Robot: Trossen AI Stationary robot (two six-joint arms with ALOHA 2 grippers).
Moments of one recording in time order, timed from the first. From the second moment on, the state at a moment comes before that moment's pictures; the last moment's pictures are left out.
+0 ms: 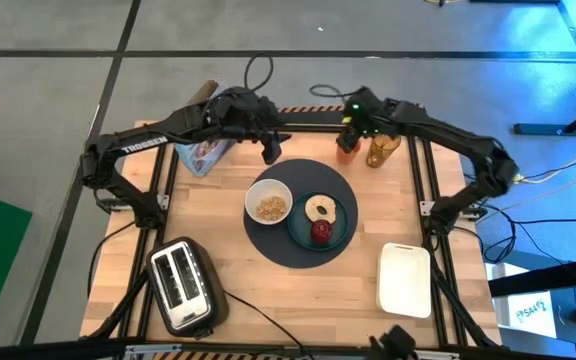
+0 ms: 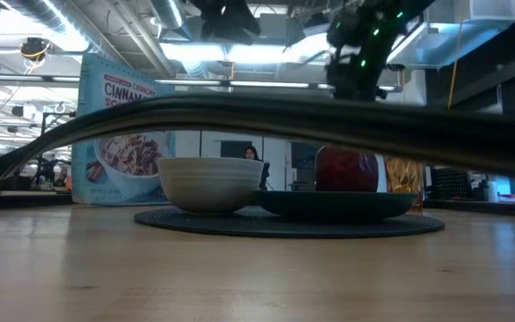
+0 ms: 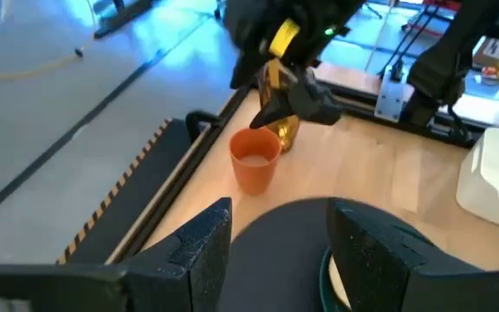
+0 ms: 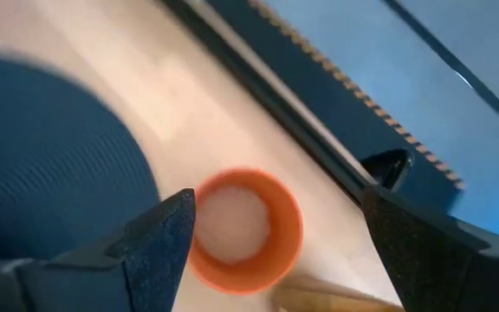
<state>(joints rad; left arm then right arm) 0.35 1.51 1.56 -0.56 -0.07 -0.05 -0.63 1.52 1.32 -0.79 0.19 0.04</state>
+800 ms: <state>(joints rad) 0.35 1.51 1.56 -0.67 -0.09 -0.13 -0.78 1.80 1.46 -0.94 0.02 -0.17</state>
